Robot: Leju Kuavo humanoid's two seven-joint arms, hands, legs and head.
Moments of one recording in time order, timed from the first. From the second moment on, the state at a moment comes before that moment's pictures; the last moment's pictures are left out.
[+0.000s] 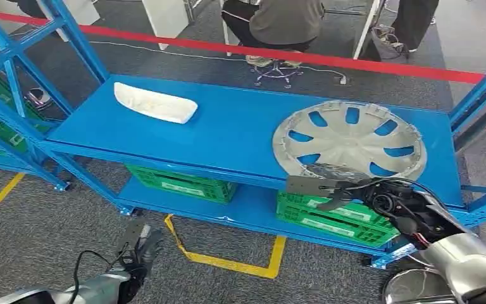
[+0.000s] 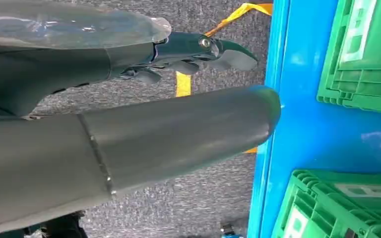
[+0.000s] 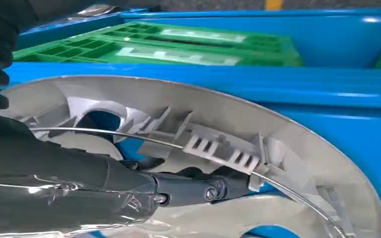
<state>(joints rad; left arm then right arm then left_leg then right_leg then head) -0.28 0.12 -0.59 -0.30 0.74 -0.02 -0.44 -0.93 0.05 1.16 -0.60 0.32 0.28 -0.09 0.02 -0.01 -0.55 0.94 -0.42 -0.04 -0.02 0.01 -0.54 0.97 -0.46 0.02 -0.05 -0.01</state>
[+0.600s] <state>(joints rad) -0.30 0.11 -0.59 -0.30 0.73 -0.01 -0.43 -0.91 0.15 1.18 -0.58 0.38 0.19 -0.10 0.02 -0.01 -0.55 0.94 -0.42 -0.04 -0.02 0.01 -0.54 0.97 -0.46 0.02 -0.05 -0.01</state>
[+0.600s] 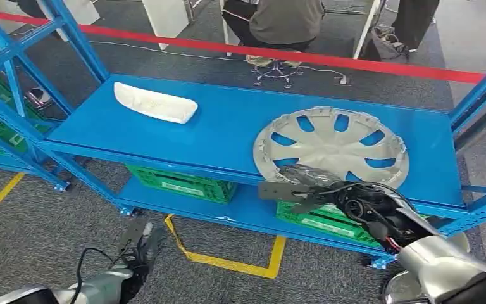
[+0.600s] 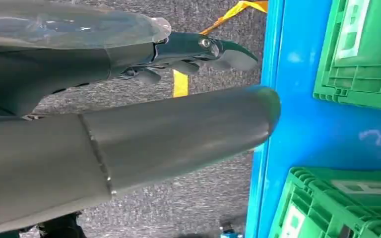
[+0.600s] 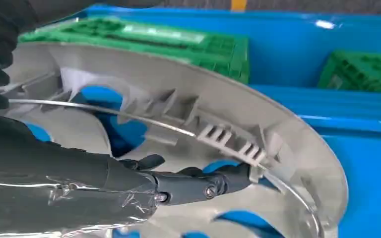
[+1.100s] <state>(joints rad) -0.30 0.11 -0.60 -0.30 0.74 0.00 -0.43 -0.89 0.19 1.24 -0.54 0.57 0.11 -0.02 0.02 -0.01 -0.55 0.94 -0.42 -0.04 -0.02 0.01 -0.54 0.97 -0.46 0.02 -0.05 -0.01</state>
